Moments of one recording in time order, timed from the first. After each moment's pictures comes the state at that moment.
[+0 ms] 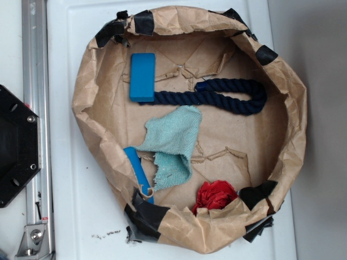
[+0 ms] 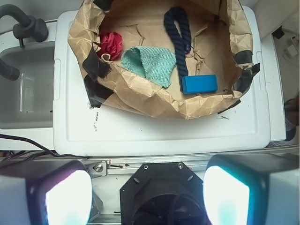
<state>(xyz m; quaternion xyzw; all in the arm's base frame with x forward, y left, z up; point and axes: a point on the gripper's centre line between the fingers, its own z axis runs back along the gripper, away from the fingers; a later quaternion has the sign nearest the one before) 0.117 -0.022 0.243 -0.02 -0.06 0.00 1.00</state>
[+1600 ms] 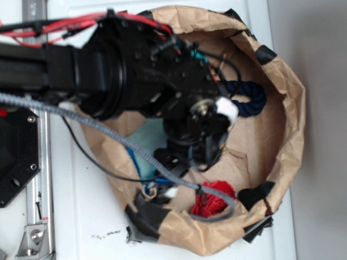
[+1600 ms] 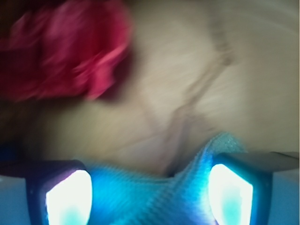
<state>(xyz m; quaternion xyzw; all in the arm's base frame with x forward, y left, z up) 0.243 -0.033 0.038 -0.16 0.00 -0.23 0.96</state>
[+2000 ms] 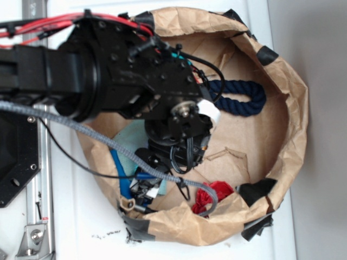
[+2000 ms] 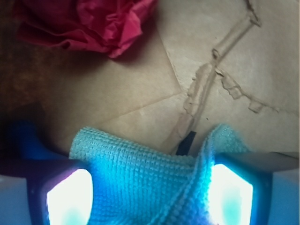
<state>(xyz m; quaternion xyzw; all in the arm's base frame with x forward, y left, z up) 0.233 -0.031 0.042 -0.14 0.01 -0.22 0.97</state>
